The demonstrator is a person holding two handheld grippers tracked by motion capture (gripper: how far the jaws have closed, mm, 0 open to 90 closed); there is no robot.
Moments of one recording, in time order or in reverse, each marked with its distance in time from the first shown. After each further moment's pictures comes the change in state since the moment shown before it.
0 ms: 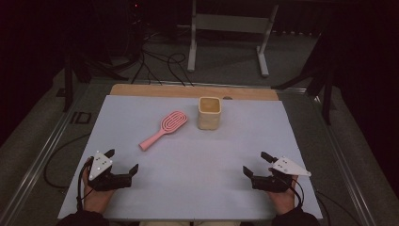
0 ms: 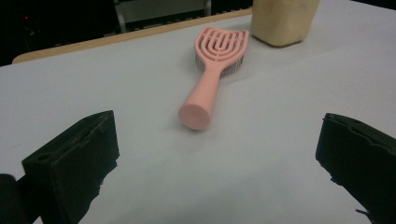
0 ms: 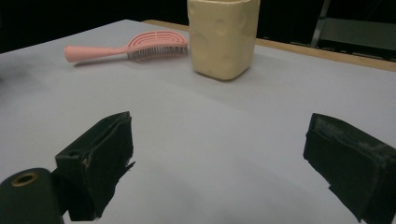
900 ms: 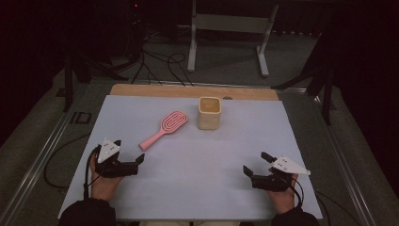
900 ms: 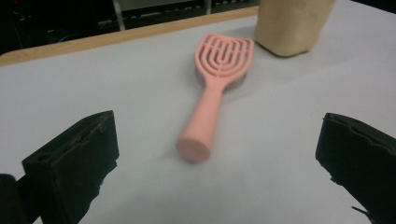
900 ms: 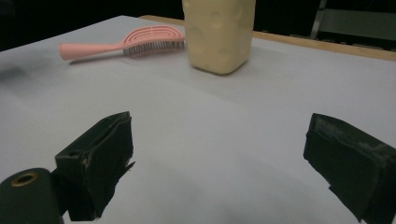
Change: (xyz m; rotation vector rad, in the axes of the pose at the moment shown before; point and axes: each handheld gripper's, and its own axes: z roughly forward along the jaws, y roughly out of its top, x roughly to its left) left arm 0.001 0.024 0.022 0.038 -0.028 -0.031; right arm -0.003 -0.001 0.002 0.020 -0.008 0.021
